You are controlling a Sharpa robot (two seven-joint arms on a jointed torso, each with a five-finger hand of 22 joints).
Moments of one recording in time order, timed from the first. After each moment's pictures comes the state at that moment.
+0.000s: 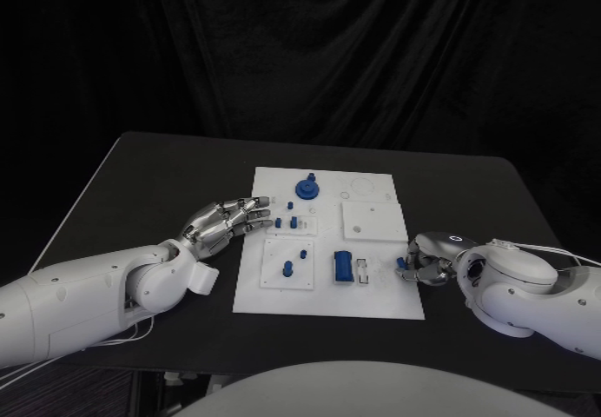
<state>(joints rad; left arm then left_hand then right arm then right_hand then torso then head) 1.03 -0.90 -0.21 1.44 0.00 0.11 0.57 1.52 0.20 -0.05 0.29 0.62 0.61 0.18 0.07 0.07 0.20 0.20 0.54 0.06 0.16 0.25 0.43 0.05 0.11 0.25 0.29 0.08 0.47 1.09 -1.08 -0.24 1.79 -1.53 -0.24 -0.53 1.28 0.01 0.03 0.25 0.70 0.82 0.05 0.56 0.78 1.46 -0.03 1.57 1.31 1.47 -0.09 1.49 1.31 0.05 1.47 0.02 1.32 1.31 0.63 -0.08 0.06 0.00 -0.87</state>
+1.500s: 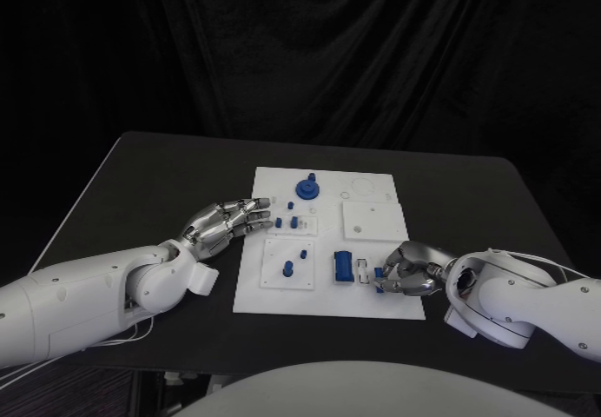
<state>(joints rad) 1.03 -0.90 -0.21 1.43 0.00 0.11 0.57 1.52 0.20 -0.04 0.29 0.62 0.61 0.18 0.07 0.06 0.20 0.20 0.54 0.06 0.16 0.25 0.43 0.05 0.11 0.25 0.29 0.08 0.46 1.09 -1.07 -0.25 1.87 -1.10 -0.31 -0.36 1.27 -0.04 0.32 0.16 0.58 0.92 0.08 0.36 0.50 1.47 0.01 1.57 1.31 1.47 -0.06 1.52 1.31 0.05 1.47 0.05 1.37 1.31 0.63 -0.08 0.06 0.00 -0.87</state>
